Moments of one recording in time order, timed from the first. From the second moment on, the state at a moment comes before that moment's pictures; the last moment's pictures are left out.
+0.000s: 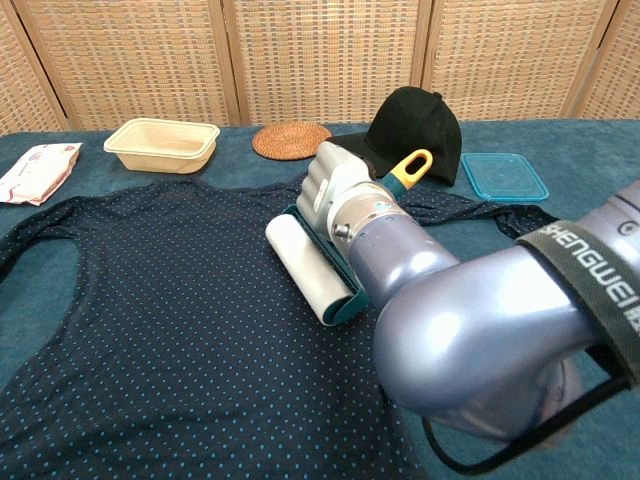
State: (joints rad) left arm -0.14 -1.04 -0.03 -1.77 1.41 1.35 0.01; right arm 1.31 -2.05 0.19 -1.23 -0.39 1.32 -1.84
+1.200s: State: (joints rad) left arm -0.14 -1.04 -0.03 -1.77 1.42 1.36 0.01; right arm 1.30 -2.13 0.17 -1.31 -0.50 1.34 -1.92
